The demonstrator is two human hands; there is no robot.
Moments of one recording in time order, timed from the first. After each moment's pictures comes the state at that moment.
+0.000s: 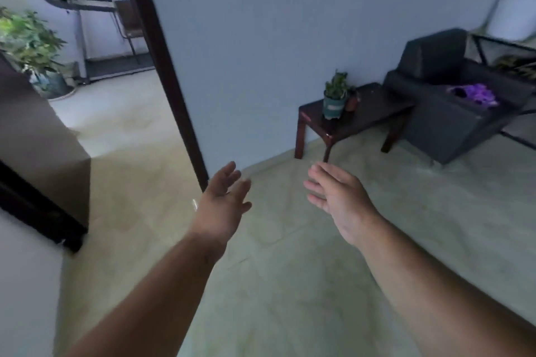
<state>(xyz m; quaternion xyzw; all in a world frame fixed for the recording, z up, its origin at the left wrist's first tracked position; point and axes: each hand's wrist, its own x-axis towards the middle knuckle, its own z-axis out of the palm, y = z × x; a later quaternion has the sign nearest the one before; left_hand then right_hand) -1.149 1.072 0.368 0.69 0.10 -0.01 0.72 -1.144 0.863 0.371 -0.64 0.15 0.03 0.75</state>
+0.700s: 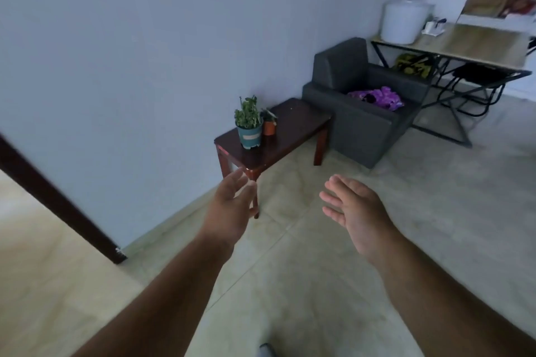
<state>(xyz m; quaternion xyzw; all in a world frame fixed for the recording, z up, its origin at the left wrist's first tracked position) -0.923 0.735 0.364 0.71 0.00 -0.13 0.70 -0.998 0.525 0.355 -0.63 0.26 -0.11 0.72</state>
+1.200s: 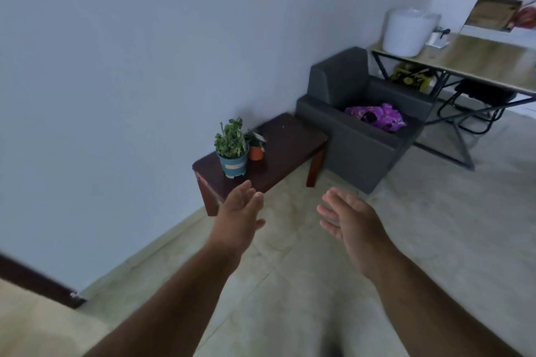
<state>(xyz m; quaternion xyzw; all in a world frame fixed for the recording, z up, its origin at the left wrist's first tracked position) -0.705 0.595 0.352 0.69 0.01 -0.19 0.70 -0.790 0.400 0.352 -0.65 0.28 -0.08 0.70</state>
